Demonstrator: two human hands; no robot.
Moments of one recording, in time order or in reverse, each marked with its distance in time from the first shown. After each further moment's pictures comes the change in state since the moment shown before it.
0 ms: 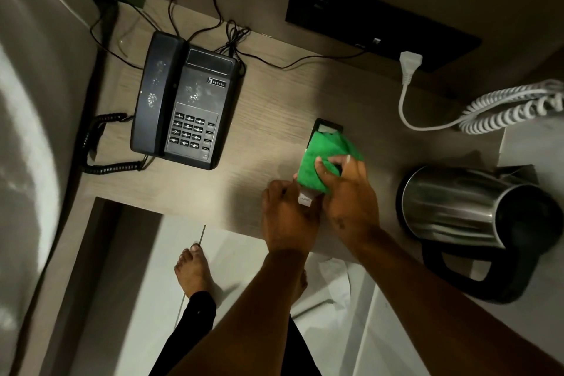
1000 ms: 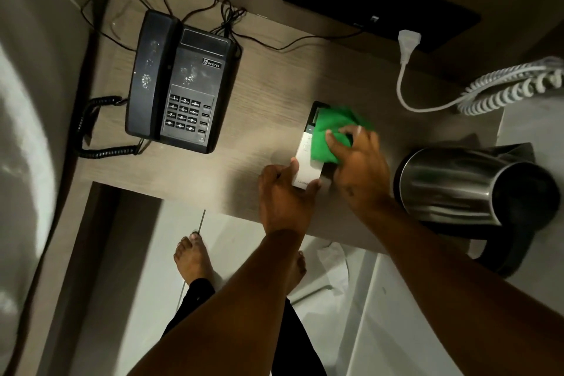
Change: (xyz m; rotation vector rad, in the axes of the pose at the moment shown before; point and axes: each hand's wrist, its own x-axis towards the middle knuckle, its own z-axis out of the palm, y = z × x) left_hand 0.000 -0.004 0.004 -0.084 -0.010 -0.054; right_hand 0.020 0.025 -0.008 -0.162 -0.001 0.003
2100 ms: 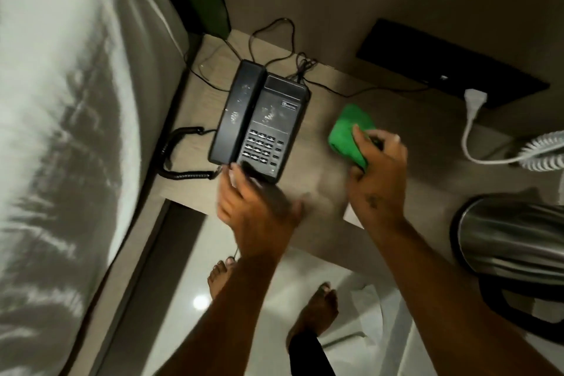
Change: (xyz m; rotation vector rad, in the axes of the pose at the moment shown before) left_hand 0.041 -0.054 -0.126 0.159 0.324 0.026; right_hand 0.035 -0.115 -0.016 0.302 0.297 0.005
